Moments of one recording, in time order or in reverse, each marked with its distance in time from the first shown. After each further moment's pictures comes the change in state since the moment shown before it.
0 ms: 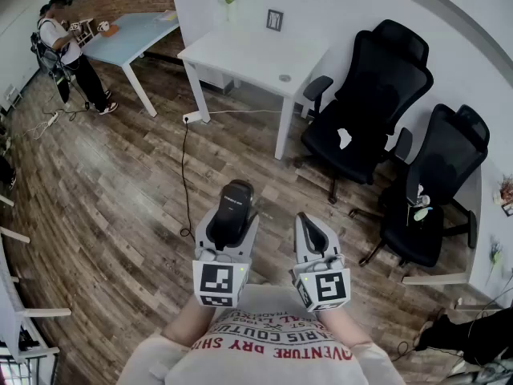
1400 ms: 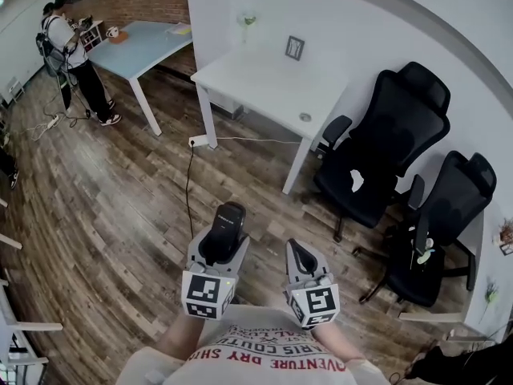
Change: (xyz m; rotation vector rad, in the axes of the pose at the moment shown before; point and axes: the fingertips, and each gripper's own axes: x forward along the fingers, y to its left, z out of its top) left arm 0.081 0.143 -0.015 -0.063 0.071 -0.030; right arm 0.157 0.026 -0.043 -0.003 0.149 0.075
